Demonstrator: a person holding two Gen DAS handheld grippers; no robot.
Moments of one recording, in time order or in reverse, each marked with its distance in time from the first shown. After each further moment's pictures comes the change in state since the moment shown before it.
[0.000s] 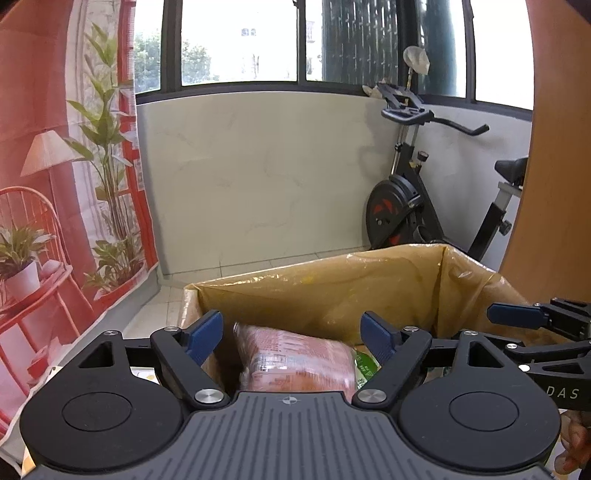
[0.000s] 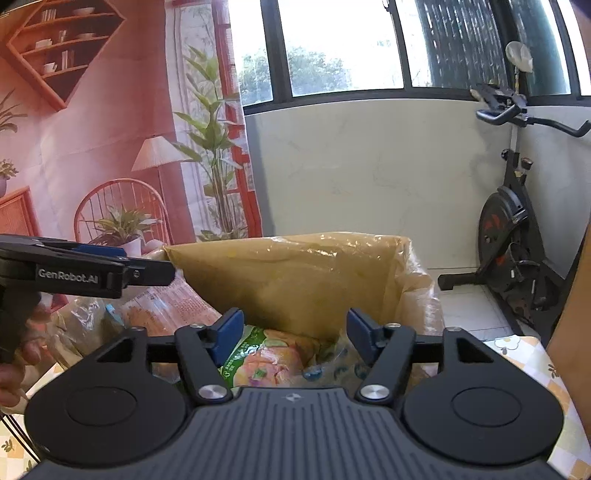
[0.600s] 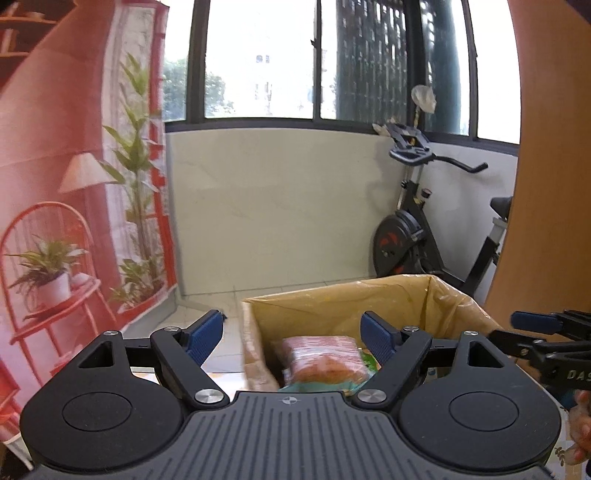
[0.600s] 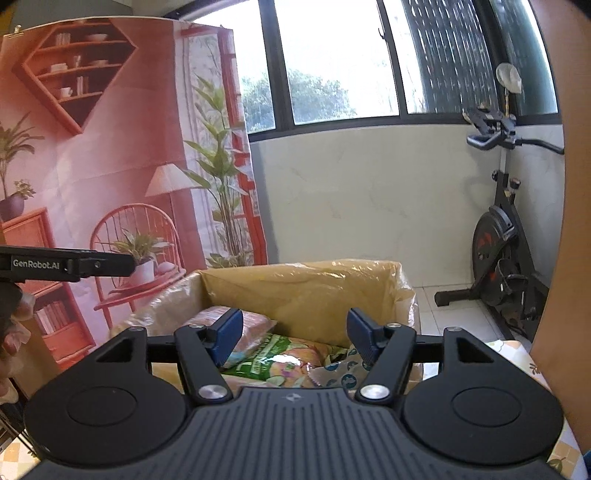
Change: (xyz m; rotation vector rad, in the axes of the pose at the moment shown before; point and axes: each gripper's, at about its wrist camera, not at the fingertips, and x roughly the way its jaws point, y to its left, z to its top) left arm -0.102 0.021 -0.002 -0.032 -0.101 0.041; right arm -0.085 0.027 0.004 0.004 -0.080 -0.001
